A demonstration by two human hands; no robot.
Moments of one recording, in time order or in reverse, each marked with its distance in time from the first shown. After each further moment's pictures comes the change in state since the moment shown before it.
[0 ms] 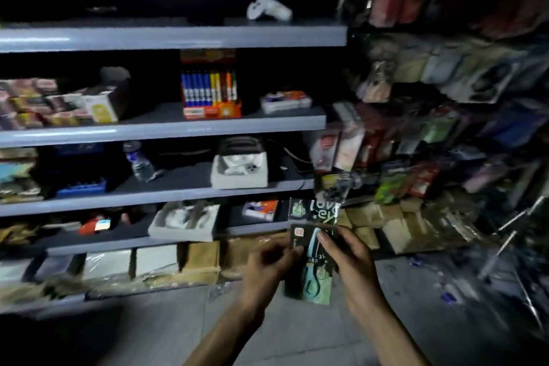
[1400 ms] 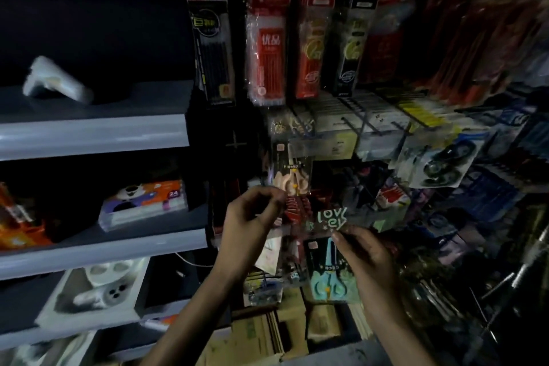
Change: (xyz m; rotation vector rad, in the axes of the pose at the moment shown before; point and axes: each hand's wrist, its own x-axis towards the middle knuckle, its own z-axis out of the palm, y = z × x) left_hand 0.393 0.156 0.293 0.207 0.000 0.475; right_hand 0.406 -0.149 -0.232 -0.196 0.136 -0.276
